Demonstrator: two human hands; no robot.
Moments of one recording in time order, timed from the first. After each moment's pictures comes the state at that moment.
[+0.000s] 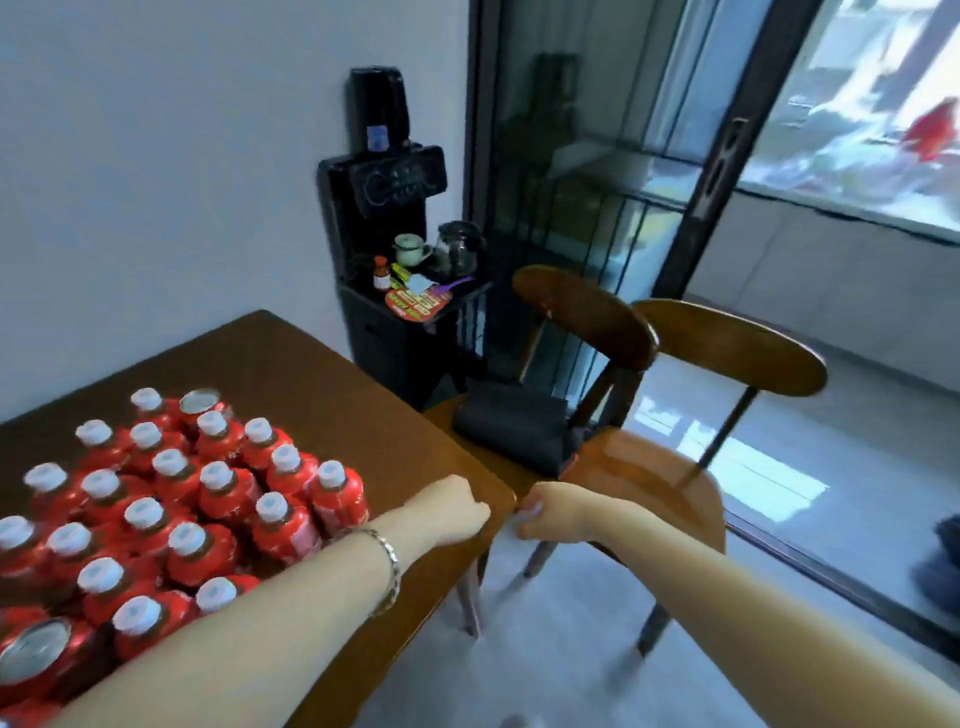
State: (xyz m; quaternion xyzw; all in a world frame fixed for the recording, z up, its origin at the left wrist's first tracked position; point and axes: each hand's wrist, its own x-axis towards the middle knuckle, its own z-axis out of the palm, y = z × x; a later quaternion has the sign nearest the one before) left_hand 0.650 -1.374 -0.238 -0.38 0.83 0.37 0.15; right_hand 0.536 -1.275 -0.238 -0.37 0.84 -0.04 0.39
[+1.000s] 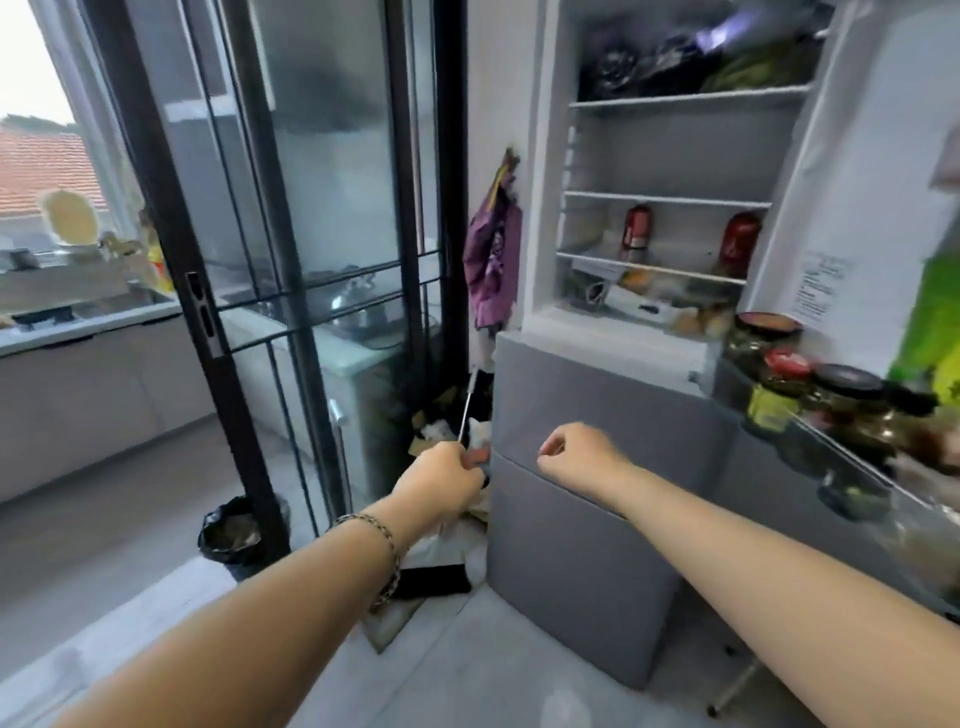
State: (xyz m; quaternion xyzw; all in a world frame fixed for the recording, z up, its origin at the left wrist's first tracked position) left_hand 0.409 -0.463 -0.107 0.35 0.87 0.30 0.17; right_hand 0.522 -0.335 -0.091 0.36 0.89 -0.28 -0.08
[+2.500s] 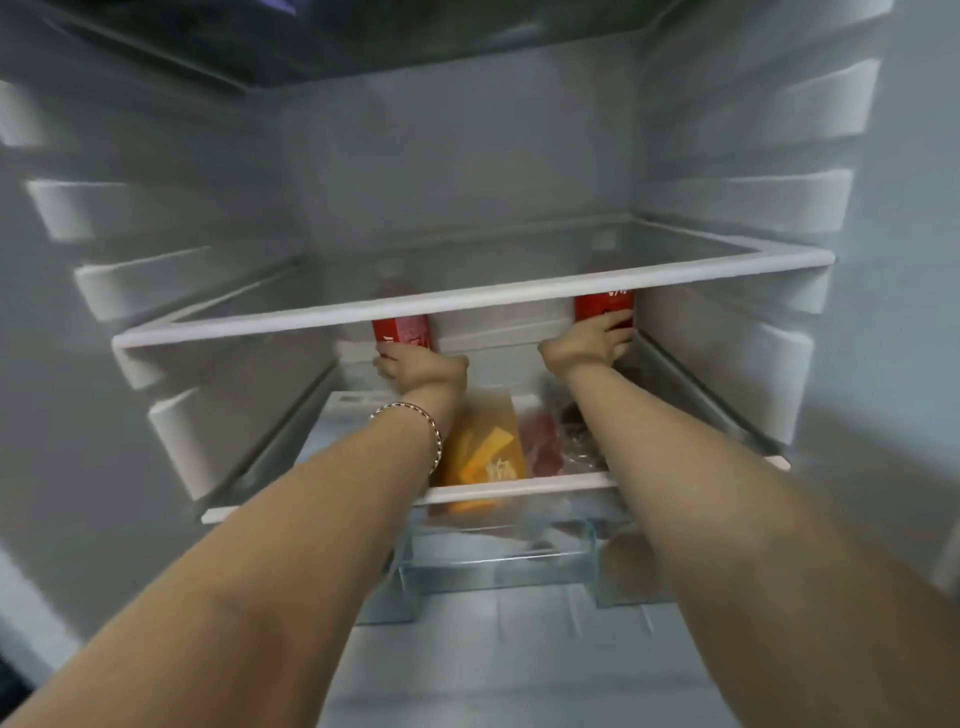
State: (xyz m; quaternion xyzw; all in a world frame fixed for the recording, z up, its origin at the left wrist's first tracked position) left_hand 0.211 0.408 -0.036 0.37 0.74 0.53 0.19; right_hand 0.341 0.432 -0.029 0.74 0.45 -0.23 -0.44
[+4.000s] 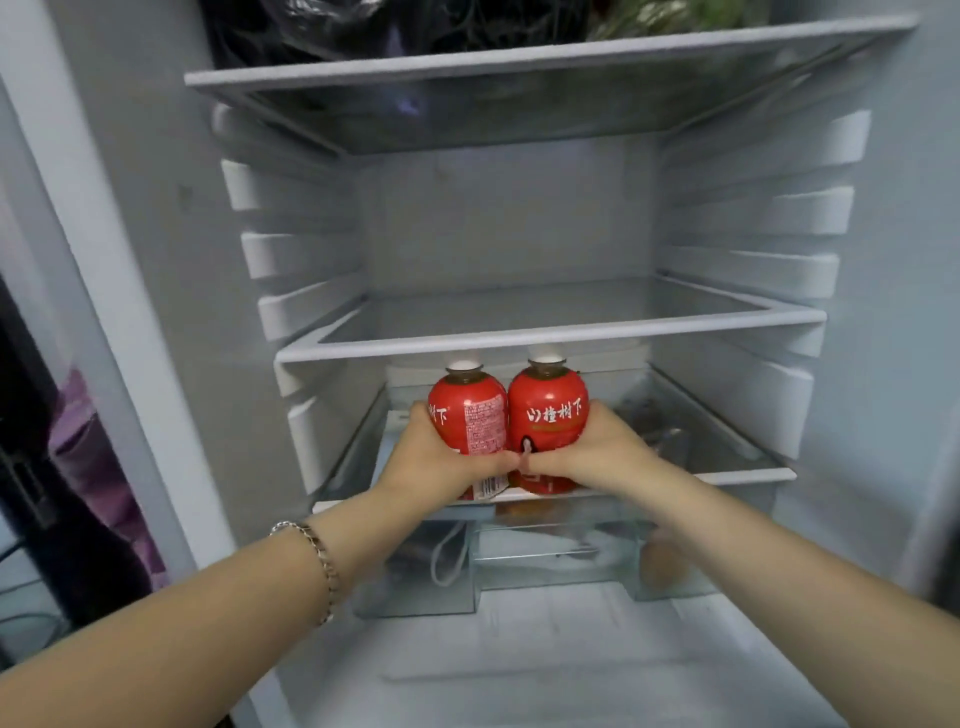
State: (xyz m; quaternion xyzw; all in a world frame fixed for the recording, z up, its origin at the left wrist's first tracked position) left_hand 0.148 0.263 -0.029 0.60 0.61 0.45 0.26; right_hand 0.318 0.289 -0.031 0.58 0.67 -0.32 -0.34
